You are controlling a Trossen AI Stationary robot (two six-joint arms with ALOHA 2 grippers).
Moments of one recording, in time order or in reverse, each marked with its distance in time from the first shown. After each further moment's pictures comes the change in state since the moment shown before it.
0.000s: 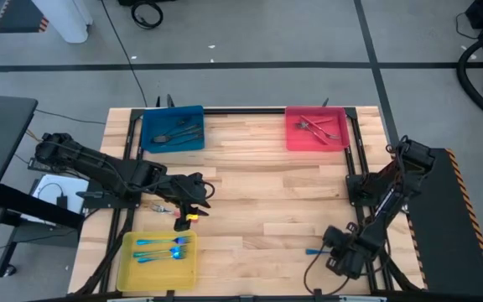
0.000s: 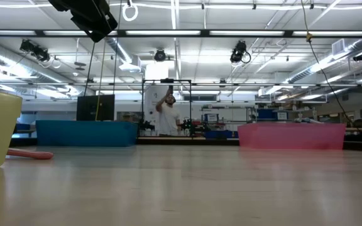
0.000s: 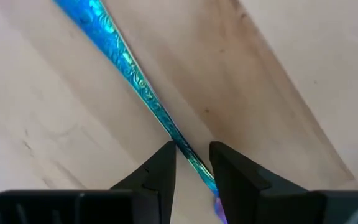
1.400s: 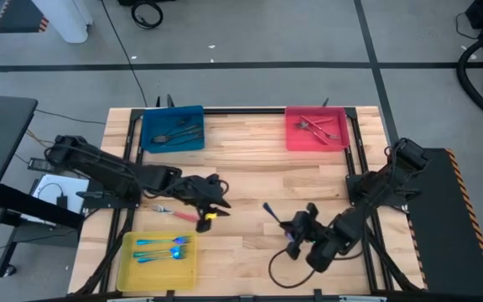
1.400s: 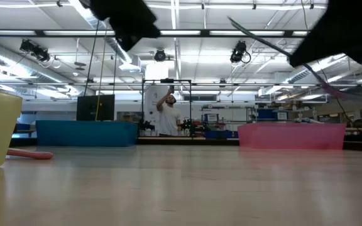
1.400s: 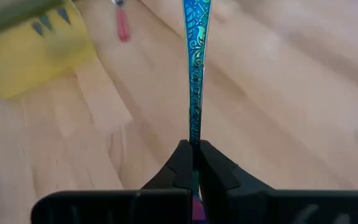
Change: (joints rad) left arm 0.031 0.159 0.000 0.305 -0.023 -0.030; right arm -0.250 0.006 0.194 0.159 0.796 -0.472
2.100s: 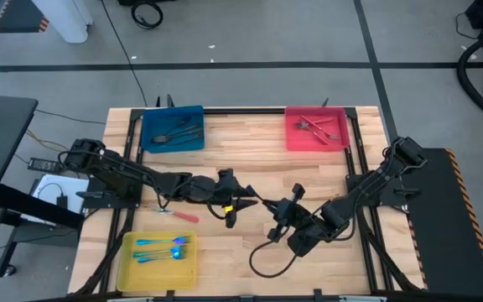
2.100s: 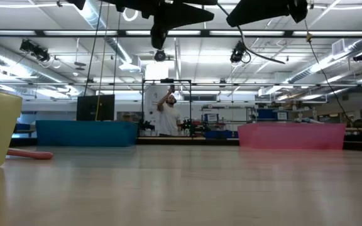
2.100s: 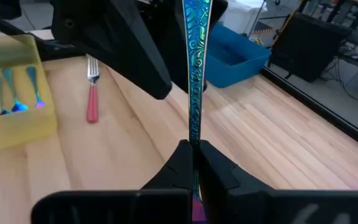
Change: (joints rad) left arm 0.013 0.202 0.000 0.602 -0.236 -0.138; right arm -0.173 -0.002 0.172 0.086 0.192 -0.562
